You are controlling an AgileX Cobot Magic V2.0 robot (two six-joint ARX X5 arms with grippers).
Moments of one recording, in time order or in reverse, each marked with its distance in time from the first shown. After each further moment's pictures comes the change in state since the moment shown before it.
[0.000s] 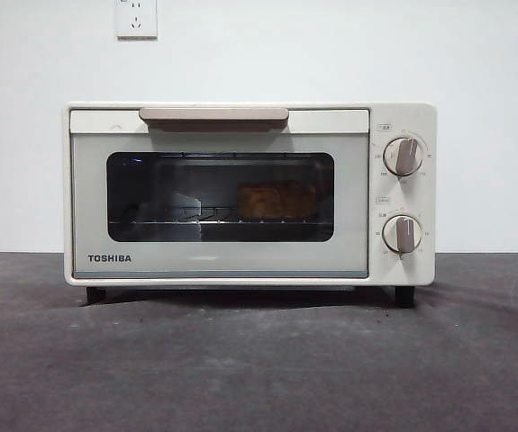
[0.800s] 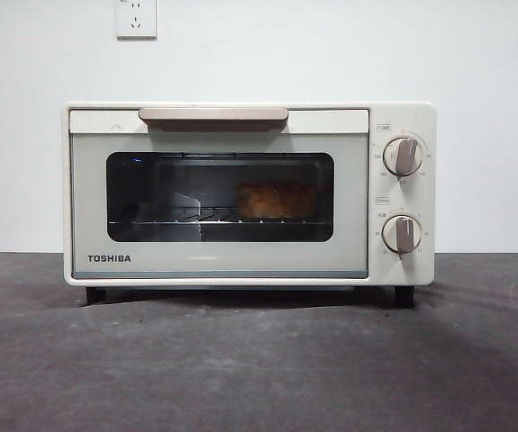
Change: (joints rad) left arm 0.000 0.000 0.000 0.000 0.000 0.008; right arm -0.612 -0.404 -0.689 0.613 0.060 -0.371
